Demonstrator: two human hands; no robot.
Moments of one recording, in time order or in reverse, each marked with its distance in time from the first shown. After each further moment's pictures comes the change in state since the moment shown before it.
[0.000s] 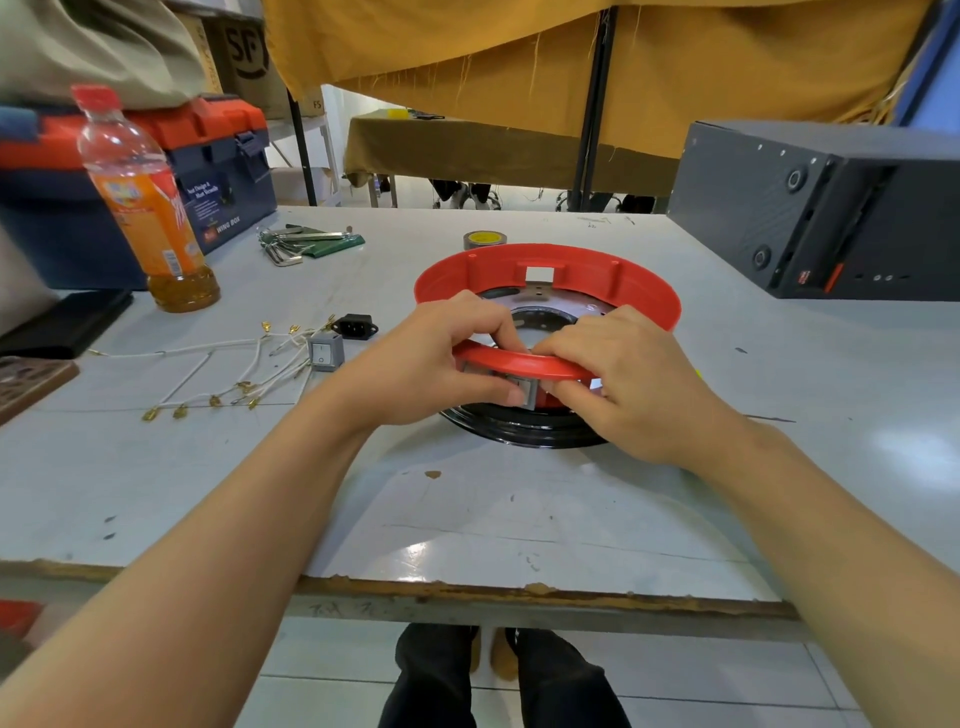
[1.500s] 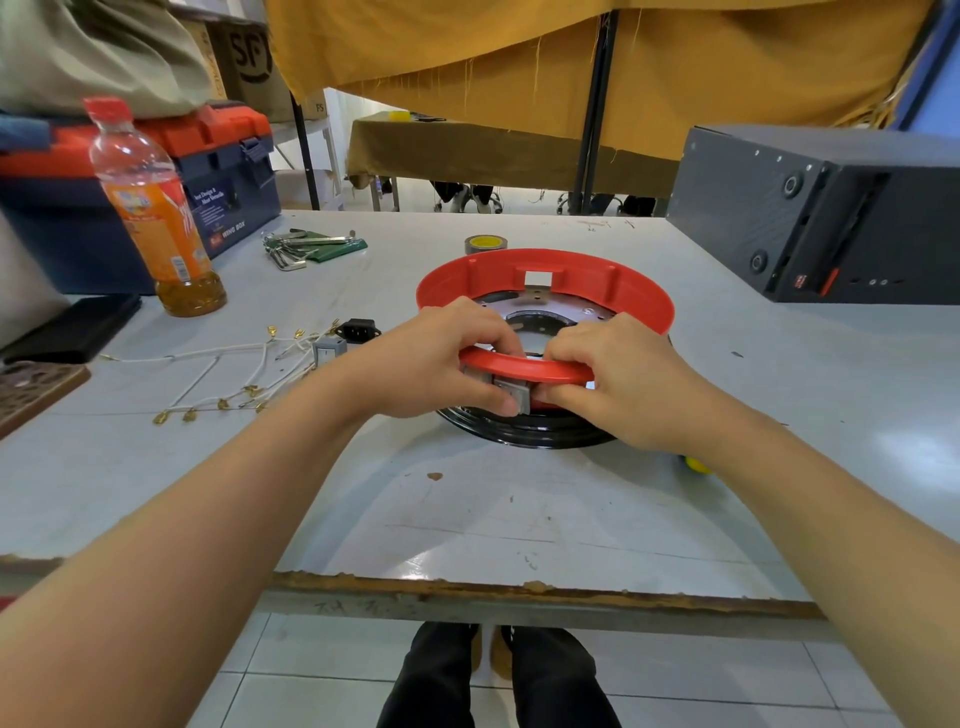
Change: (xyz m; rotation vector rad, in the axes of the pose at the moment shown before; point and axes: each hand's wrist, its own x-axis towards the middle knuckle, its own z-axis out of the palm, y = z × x) left_hand 0.010 0.000 -0.010 0.155 -0.174 -0.043; right_hand 0.009 0.004 -0.007 0.080 -0.084 0.070
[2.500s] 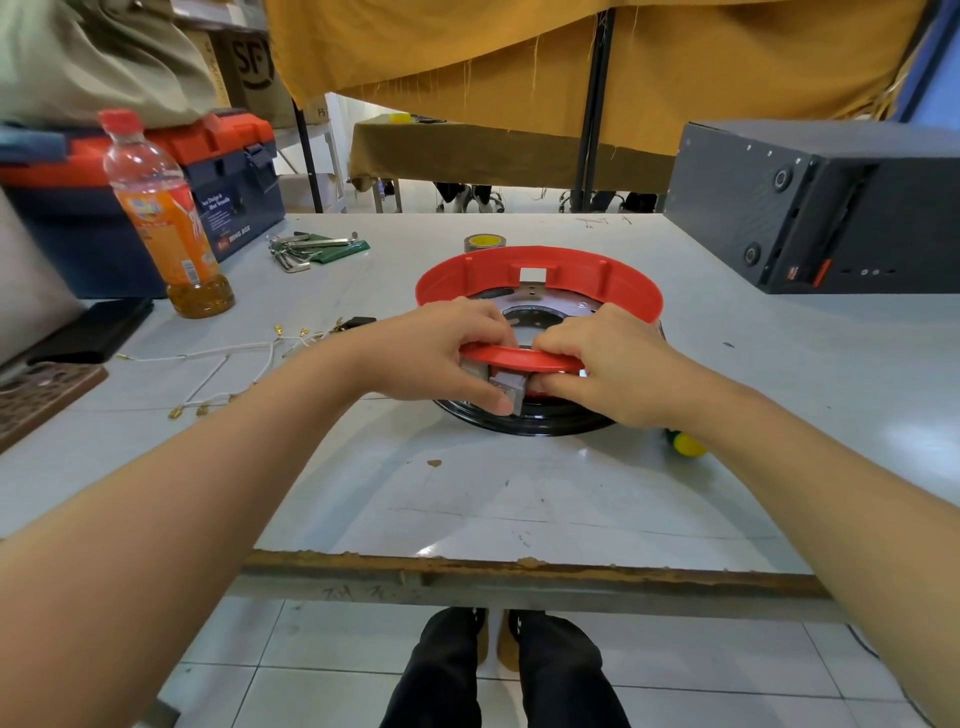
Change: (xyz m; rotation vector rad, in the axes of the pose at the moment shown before) left_hand 0.003 0.009 -0.009 0.116 -0.159 -0.031; right_hand 0.001 0.005 0.000 -0.048 -0.031 -0.057
